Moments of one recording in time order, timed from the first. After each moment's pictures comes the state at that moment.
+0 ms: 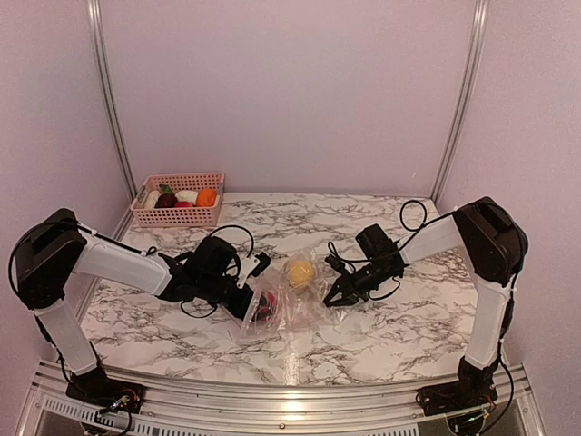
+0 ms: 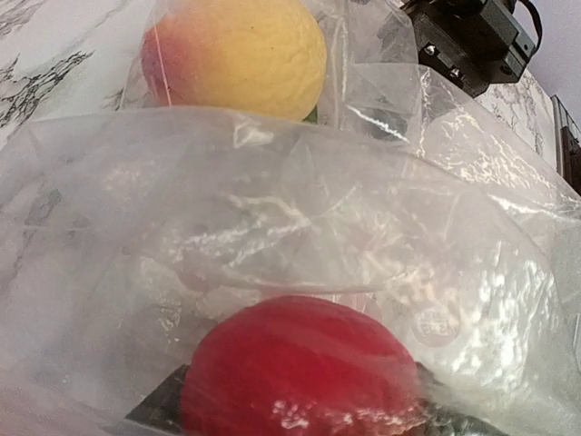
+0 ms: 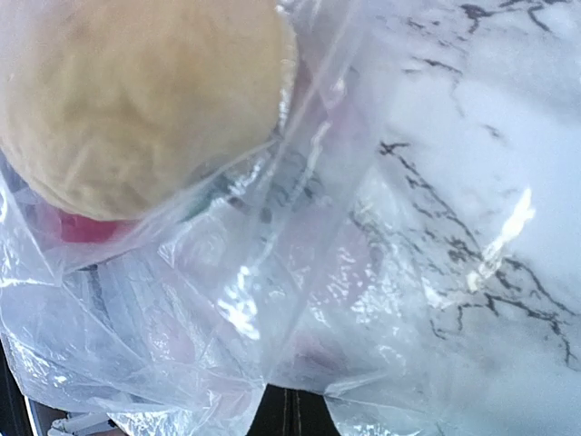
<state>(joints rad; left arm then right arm) -0.84 1.75 0.85 0.11 0.30 -0.17 0.49 1.97 1.02 -0.24 -0.85 0.31</state>
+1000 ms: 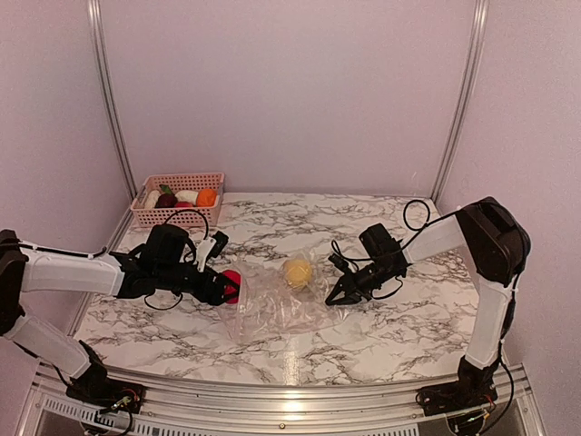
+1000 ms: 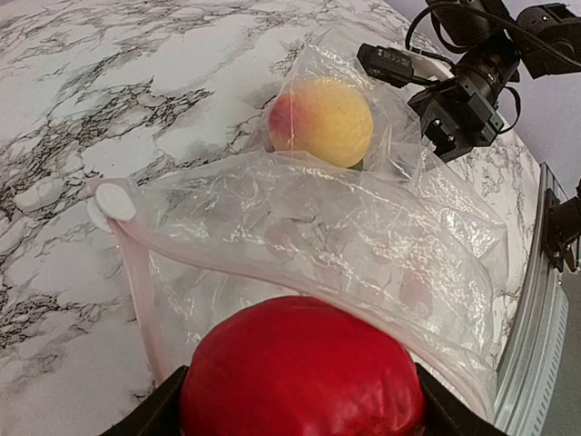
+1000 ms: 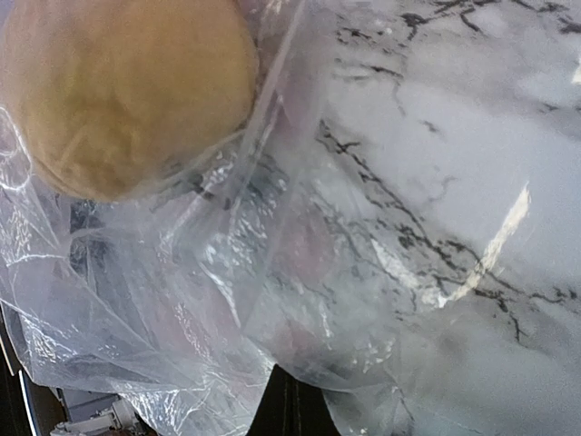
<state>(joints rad) -0.68 1.42 0.64 0.09 0.34 -0.21 0.46 1.95 1.01 -0.24 -0.83 0.31</state>
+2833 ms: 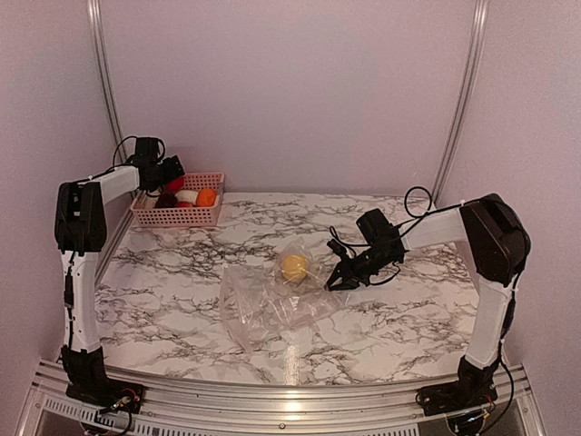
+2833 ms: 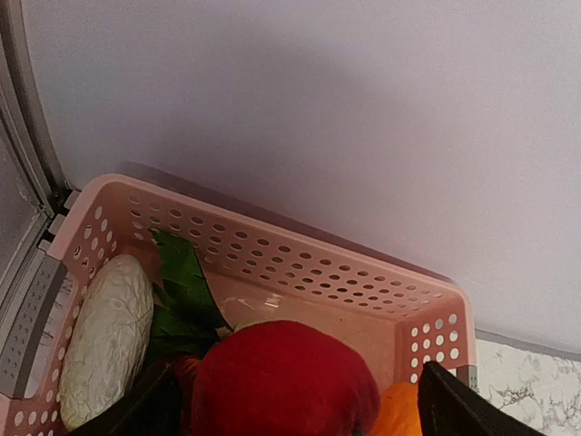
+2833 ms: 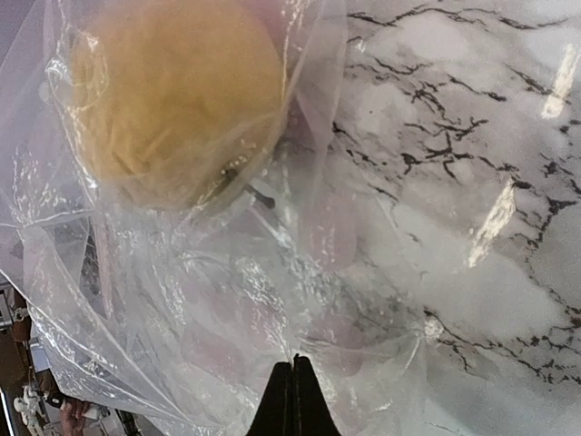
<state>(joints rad) -0.05 2.34 2.00 -0.20 -0.01 -0.44 0.46 1.95 1.15 -0.35 -0.77 0.31</state>
